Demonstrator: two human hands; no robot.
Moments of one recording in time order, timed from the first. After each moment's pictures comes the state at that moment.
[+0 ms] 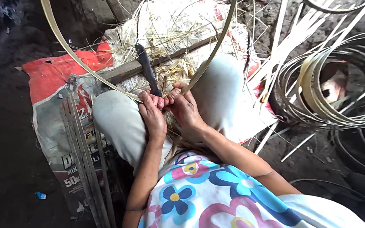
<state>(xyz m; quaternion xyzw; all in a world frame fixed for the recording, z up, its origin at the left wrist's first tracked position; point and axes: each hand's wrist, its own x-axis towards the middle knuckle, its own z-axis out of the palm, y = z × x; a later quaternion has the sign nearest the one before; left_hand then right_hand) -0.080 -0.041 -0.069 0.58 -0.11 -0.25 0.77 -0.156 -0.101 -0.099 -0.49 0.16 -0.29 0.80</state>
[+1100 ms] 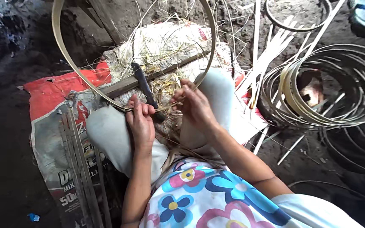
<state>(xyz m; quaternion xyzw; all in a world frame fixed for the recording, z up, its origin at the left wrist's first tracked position) -0.056 -0.033 -0.059 0.49 -0.12 -0.28 0.81 -0.162 -0.140 -0.048 -0.43 0.25 -0.29 0.82</state>
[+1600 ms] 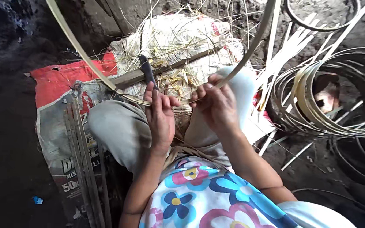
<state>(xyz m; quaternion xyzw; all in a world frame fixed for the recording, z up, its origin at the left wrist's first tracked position) -0.090 -0.049 -0.041 0.39 -0.15 -0.32 0.85 -0.183 -0.139 -0.029 -0.44 0.21 -0.37 0.79</state>
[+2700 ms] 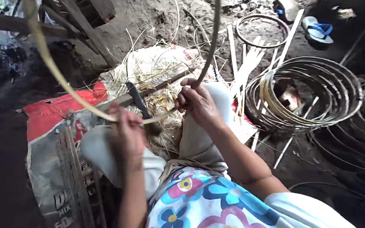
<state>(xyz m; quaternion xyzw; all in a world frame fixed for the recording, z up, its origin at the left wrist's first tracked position) -0.038 -0.028 -0.020 0.48 -0.17 -0.24 0.82 -0.174 -0.165 -0.010 -0.54 0.24 -0.34 0.73</state>
